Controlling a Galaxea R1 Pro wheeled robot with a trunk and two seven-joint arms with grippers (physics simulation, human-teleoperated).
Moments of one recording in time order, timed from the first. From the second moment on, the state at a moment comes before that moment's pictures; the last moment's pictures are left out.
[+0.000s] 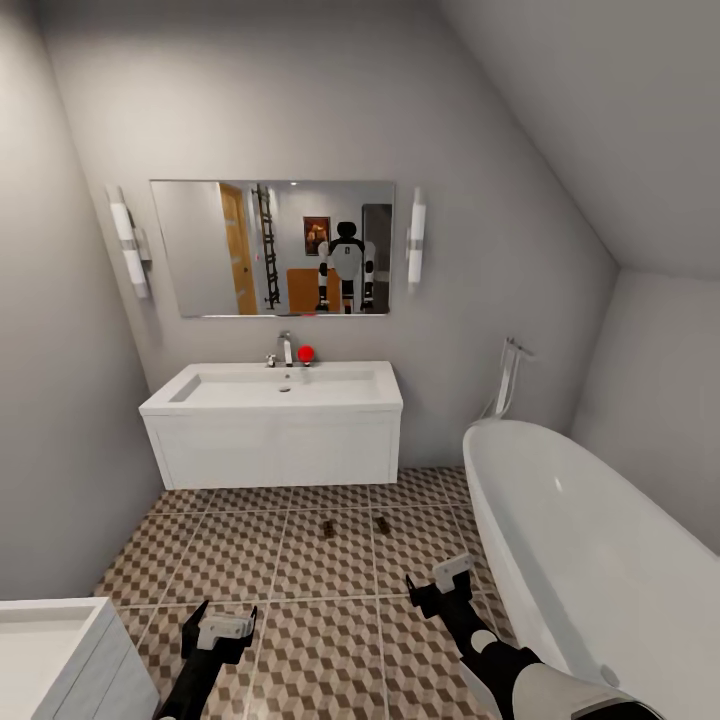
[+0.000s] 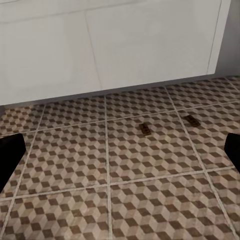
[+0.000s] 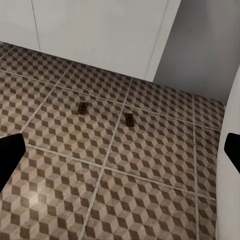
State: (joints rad) left arm -0.55 0.03 -0.36 0.07 0.22 -0.84 0.06; right arm -0.68 0.09 0.19 -0.02 0.15 -0.50 -0.05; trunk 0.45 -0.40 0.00
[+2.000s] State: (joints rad) left arm -0.36 0.05 -0.35 0.07 0.23 -0.74 0.10; right arm -0.55 0.07 0.18 -0.02 0.12 -0.41 -0.08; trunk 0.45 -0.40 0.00
